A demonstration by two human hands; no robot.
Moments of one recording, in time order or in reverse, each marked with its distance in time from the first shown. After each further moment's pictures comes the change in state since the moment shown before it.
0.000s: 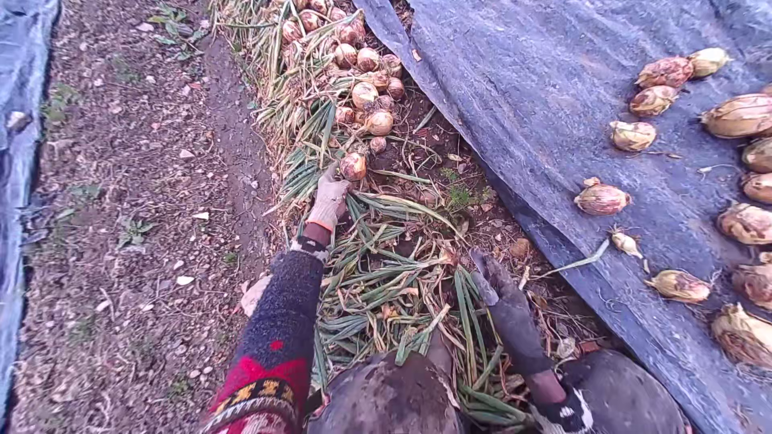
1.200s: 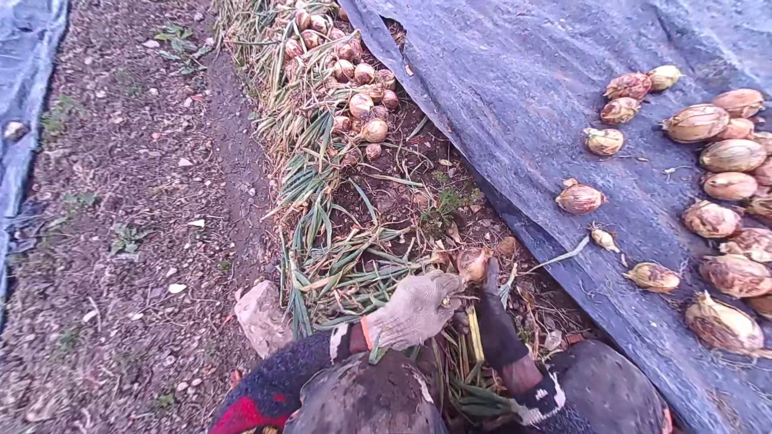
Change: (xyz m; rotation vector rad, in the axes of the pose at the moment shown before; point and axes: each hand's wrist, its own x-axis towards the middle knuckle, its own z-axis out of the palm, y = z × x) left_hand -0.274 0.066 0.097 0.707 -0.829 0.482; right_hand -0.020 -0.005 0.009 0.954 -0.392 0.554
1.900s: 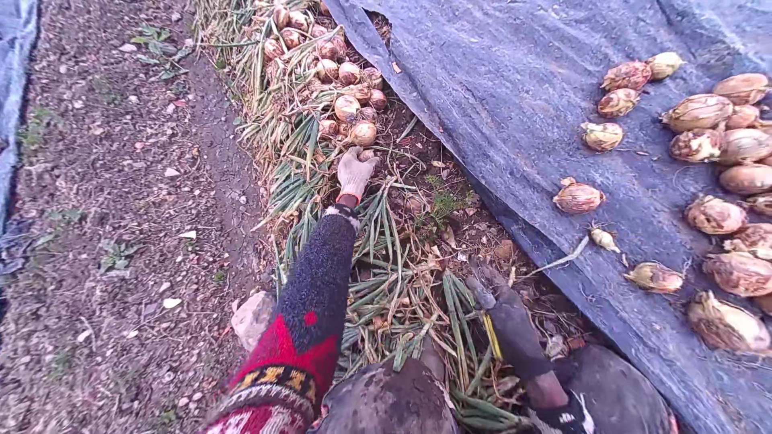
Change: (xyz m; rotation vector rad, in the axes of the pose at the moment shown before) left_hand 0.195 -0.241 -0.129 0.003 0.746 -0.588; right_hand 0.004 -0.027 -0.027 -0.774 0.383 -0.416
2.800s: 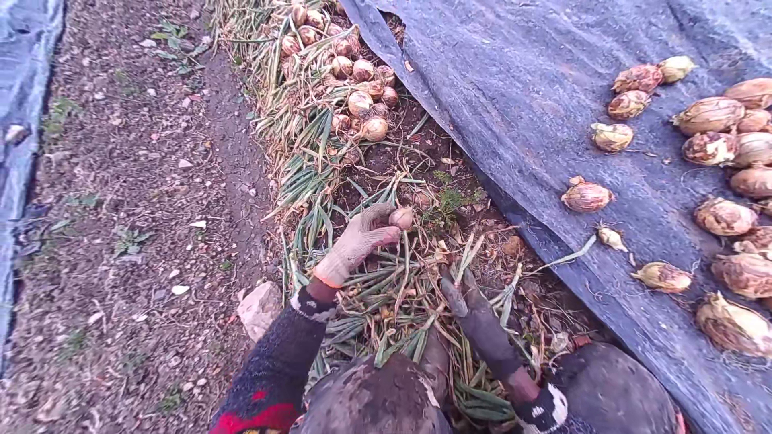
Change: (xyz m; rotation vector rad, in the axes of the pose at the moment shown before) left_hand -0.195 0.008 -0.110 -0.679 -0.645 0.124; right_hand -0.029 0.005 0.042 -0.227 -0.252 -0.115
